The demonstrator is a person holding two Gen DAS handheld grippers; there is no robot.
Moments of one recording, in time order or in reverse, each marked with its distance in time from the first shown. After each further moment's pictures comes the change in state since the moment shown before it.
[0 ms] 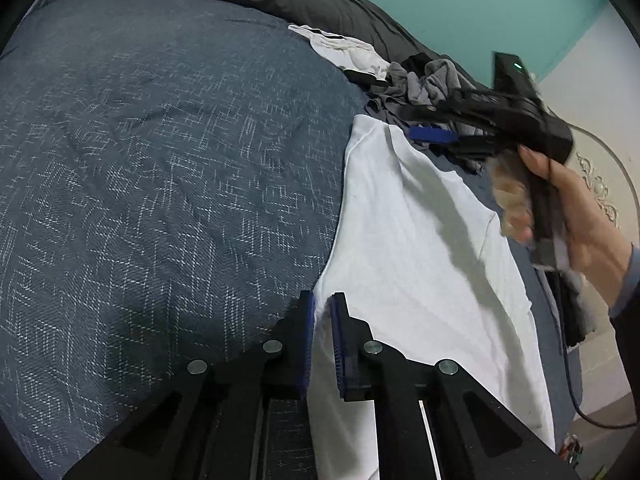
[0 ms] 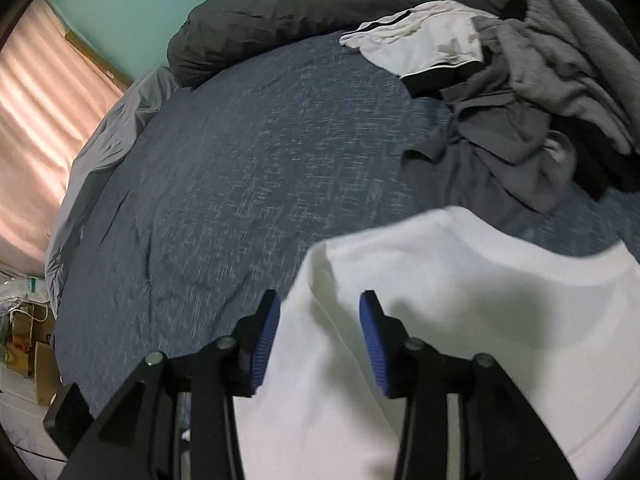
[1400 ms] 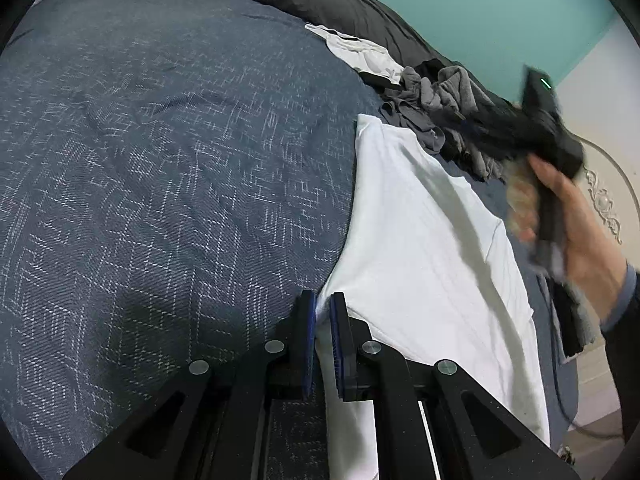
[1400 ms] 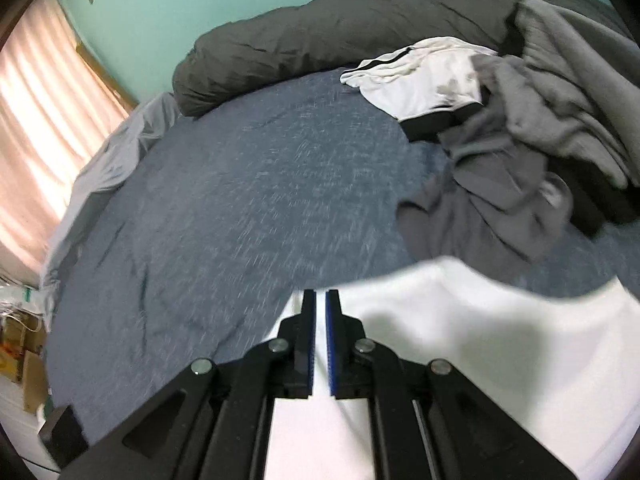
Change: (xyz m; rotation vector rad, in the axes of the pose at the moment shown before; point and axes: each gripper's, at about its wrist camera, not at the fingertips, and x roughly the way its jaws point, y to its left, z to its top) left arm -0.010 0.010 -0.007 -0.053 -0.010 0.010; right arm -0.018 -0.010 0.000 -0.024 -0.140 0.002
